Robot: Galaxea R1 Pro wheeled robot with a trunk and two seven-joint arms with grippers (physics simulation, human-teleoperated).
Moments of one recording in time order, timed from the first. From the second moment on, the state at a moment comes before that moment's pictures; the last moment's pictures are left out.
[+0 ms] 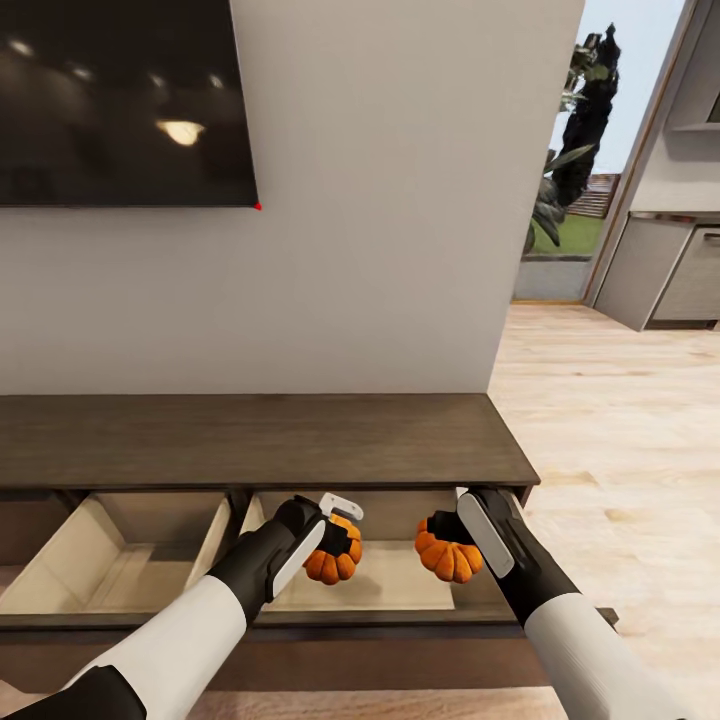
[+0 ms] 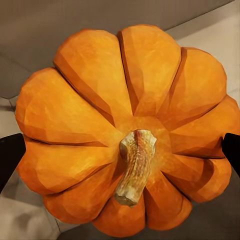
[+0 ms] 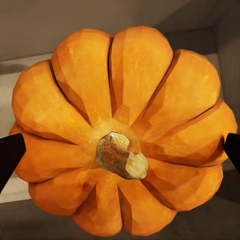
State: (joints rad) left arm -0.78 -0.11 -0.58 -0.73 0.33 0.84 0.16; right arm -0.69 0.00 0.25 -0.94 -0.69 0.93 -0.59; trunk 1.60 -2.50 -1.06
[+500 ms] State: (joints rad) left arm -0.78 -0.11 -0.58 -0.73 0.33 0.84 0.16; right arm -0.69 0.00 0.25 -0.94 -0.69 0.93 -0.59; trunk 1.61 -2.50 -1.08
